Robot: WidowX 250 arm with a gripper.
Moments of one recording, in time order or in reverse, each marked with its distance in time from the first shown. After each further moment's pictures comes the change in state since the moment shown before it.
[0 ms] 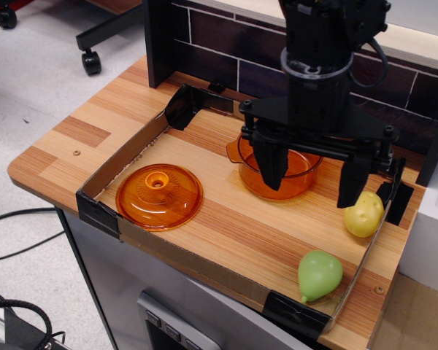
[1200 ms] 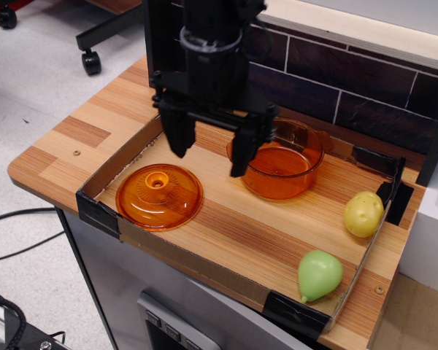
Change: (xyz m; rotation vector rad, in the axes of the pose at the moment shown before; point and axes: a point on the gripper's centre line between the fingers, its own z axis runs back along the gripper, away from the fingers) arm 0.013 0.090 -0.010 0.113 0.071 -0.038
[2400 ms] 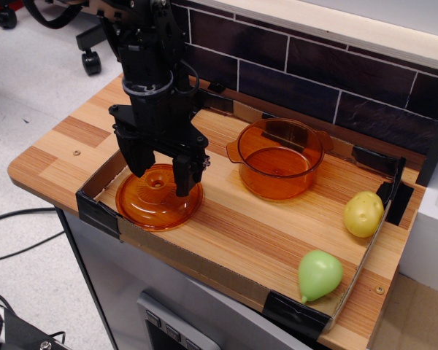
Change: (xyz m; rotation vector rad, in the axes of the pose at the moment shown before) arm 0.005 0.051 -0.050 -0.037 -0.025 -0.095
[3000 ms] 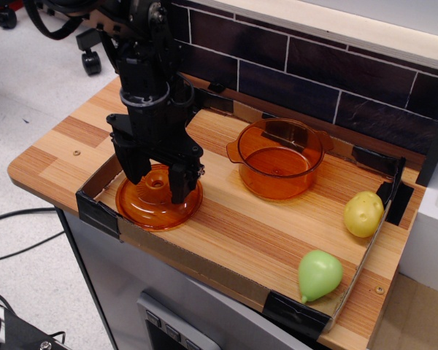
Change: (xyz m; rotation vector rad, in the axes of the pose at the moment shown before) arm -0.002 0.006 -0.013 0.009 0.015 -0.002
